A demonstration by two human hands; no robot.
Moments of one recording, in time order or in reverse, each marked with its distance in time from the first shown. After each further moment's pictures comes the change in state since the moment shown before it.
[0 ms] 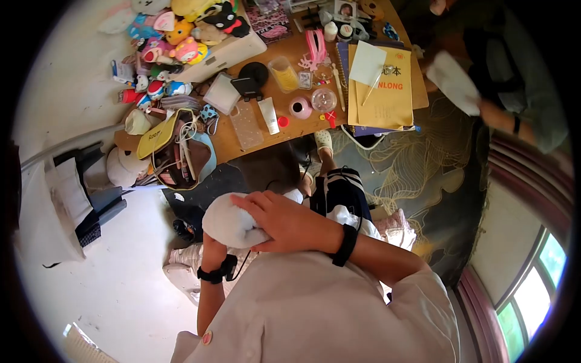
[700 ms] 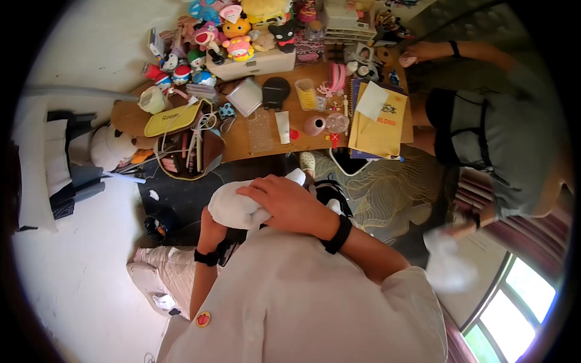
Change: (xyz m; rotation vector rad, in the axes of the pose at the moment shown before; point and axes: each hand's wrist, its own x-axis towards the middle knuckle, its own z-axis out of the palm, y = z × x) left_hand 0.010 -0.010 -0.040 -0.027 -0.021 0.135; right_hand 0.047 -0.040 0.009 -0.350 -0.029 -0.021
